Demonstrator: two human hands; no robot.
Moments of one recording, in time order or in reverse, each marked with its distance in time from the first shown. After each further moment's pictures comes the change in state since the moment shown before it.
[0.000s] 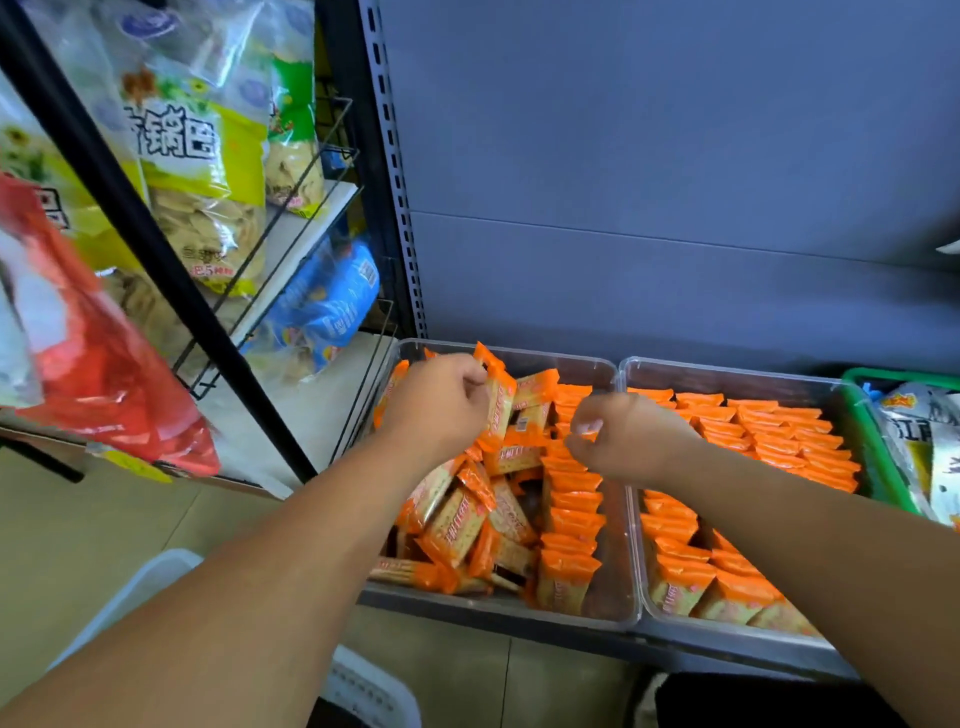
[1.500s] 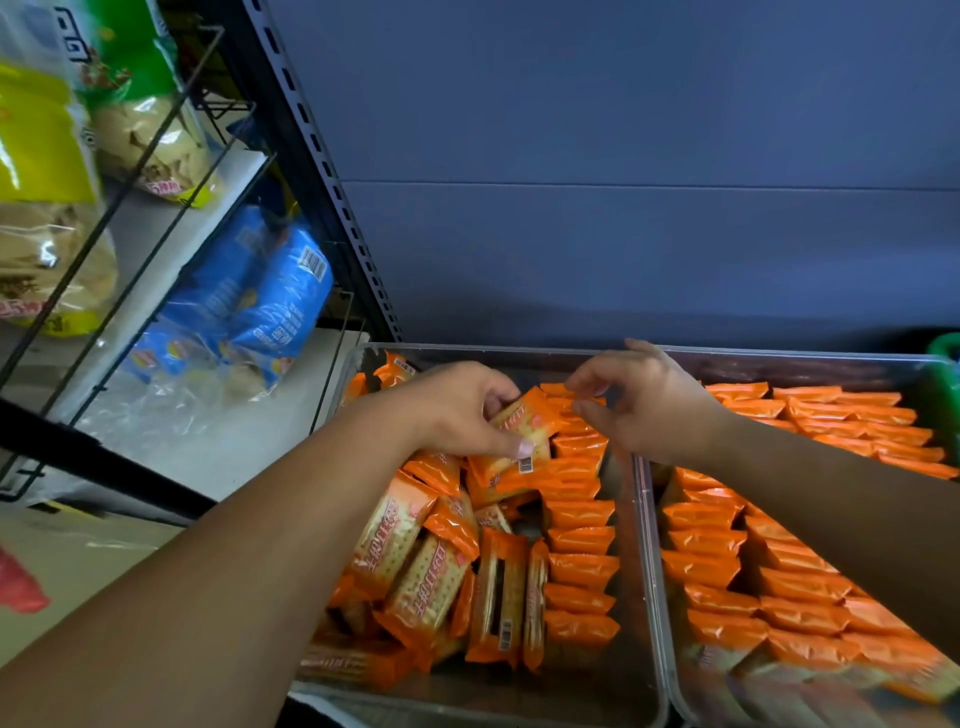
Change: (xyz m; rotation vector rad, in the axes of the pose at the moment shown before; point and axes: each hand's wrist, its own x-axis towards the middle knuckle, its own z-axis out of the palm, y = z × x) left_hand 0.091 -0.001 0.044 0.146 -0.719 -0.038; right_hand 0.074 0.066 0.021 0.247 0.243 -0.310
